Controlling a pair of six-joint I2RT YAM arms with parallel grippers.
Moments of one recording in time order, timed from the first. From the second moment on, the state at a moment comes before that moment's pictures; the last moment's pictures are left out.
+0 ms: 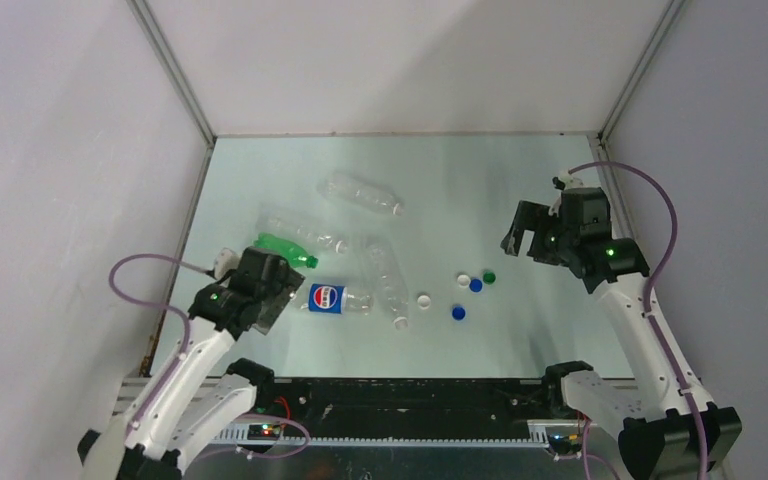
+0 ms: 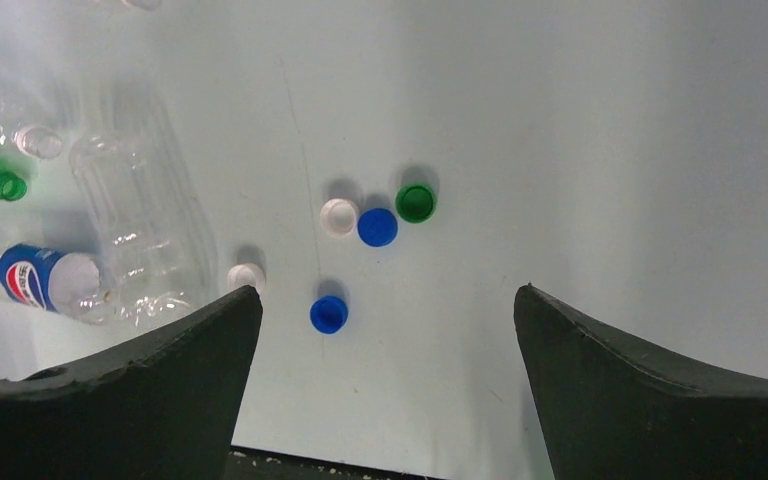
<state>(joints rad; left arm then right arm) -0.32 0.74 0.69 -0.96 -0.30 -1.22 0.17 1.00 1.01 -0.79 -0.07 0.38</state>
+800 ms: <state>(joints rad) -0.59 1.27 0.74 -0.80 -0.34 -1.73 0.22 1.01 0.99 -0.79 -0.16 0.36</state>
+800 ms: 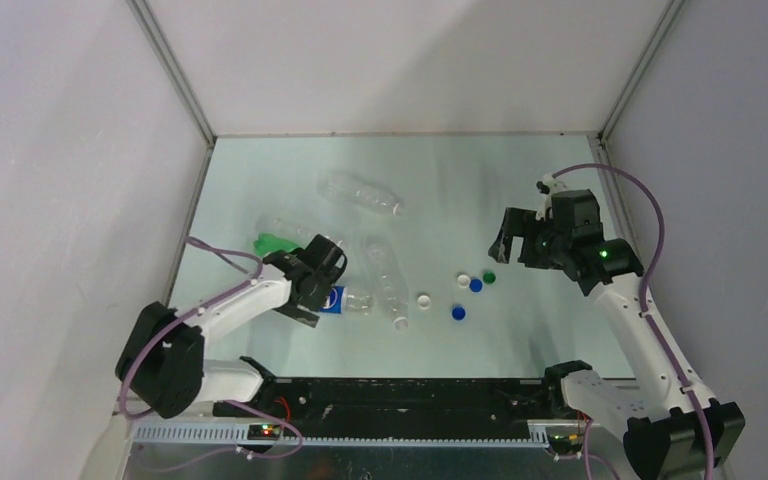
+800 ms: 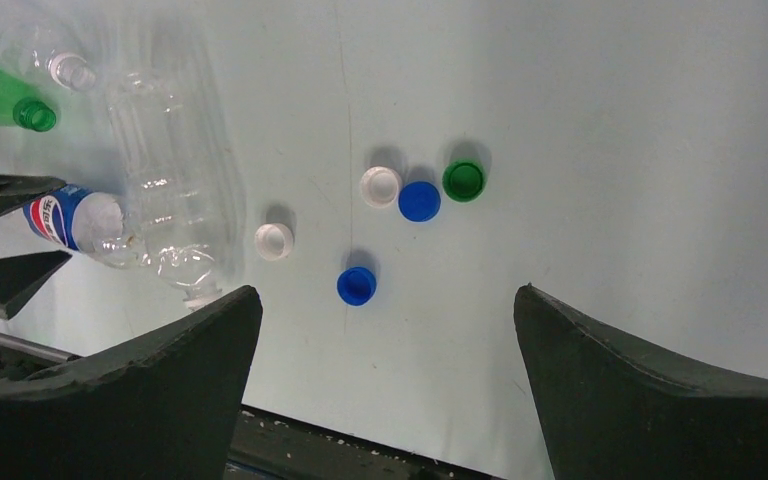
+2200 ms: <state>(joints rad) -0.54 0.94 0.60 -0.71 -0.35 -1.50 0.34 1.15 0.93 -0.83 -0.11 0.43</state>
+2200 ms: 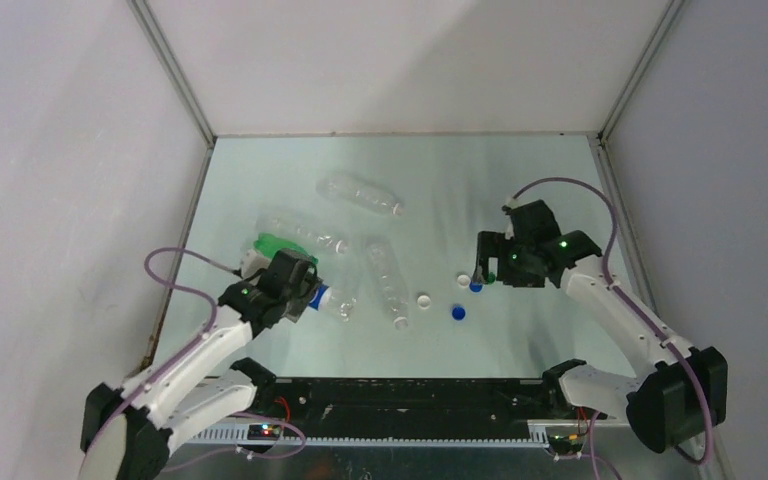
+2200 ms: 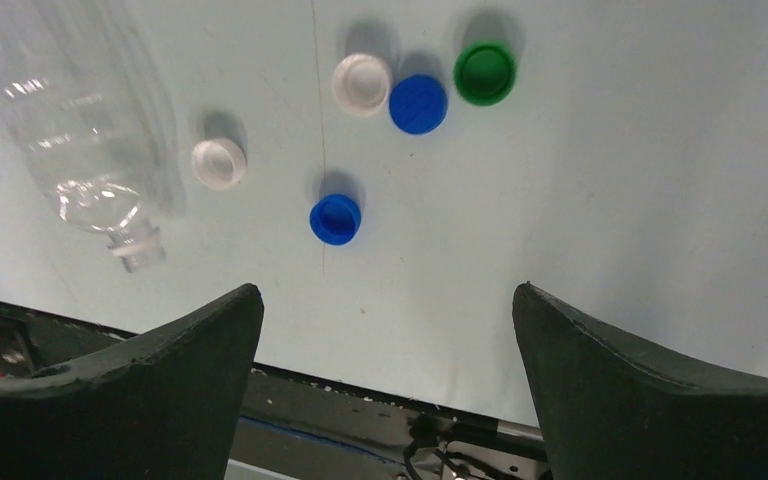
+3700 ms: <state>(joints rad) -0.54 0.41 0.57 -0.43 0.16 0.34 0.45 1.58 0.93 -0.65 0.17 0.91</state>
